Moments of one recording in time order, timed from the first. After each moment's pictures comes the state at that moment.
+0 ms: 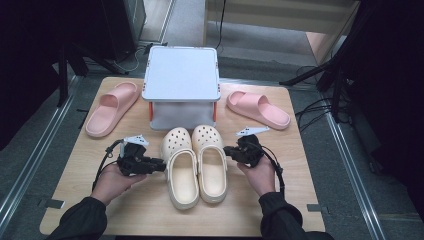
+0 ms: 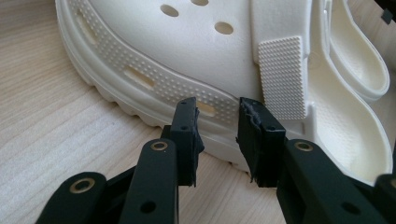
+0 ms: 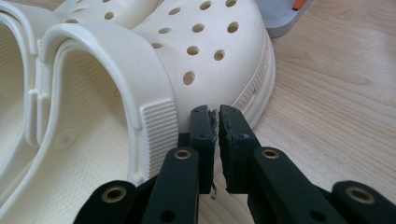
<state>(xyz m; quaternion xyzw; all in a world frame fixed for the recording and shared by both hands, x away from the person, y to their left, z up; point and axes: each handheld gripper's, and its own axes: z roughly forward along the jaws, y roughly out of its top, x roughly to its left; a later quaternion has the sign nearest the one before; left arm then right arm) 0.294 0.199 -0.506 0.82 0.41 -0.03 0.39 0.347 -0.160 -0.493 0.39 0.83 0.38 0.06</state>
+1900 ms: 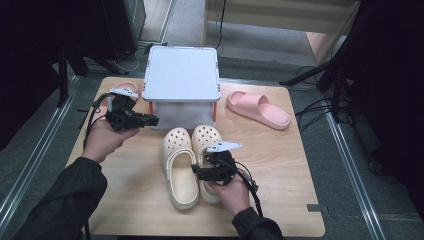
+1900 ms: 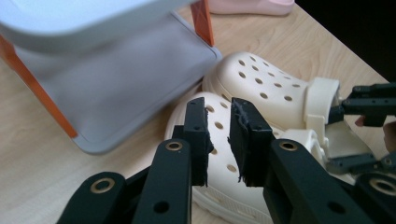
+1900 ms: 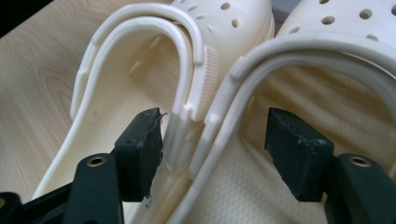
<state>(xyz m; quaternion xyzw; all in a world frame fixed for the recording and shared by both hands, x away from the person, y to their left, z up) 0.369 0.223 -0.404 0.80 0.42 0.05 0.42 0.290 -0.084 -0.492 0.39 0.82 0.41 0.06</state>
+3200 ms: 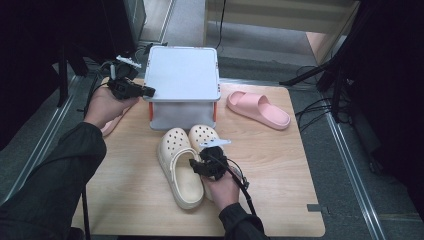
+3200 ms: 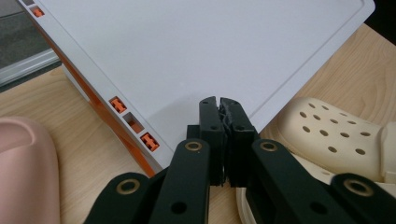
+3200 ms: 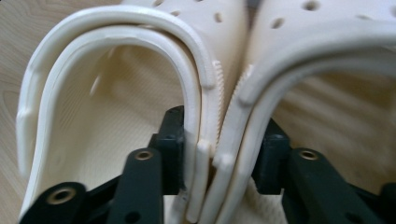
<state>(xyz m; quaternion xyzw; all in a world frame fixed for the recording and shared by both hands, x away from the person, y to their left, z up) 0.436 0.231 -0.374 0.81 0.43 0.11 0.38 0.300 -0.062 -0.499 0.43 0.82 0.37 0.08</state>
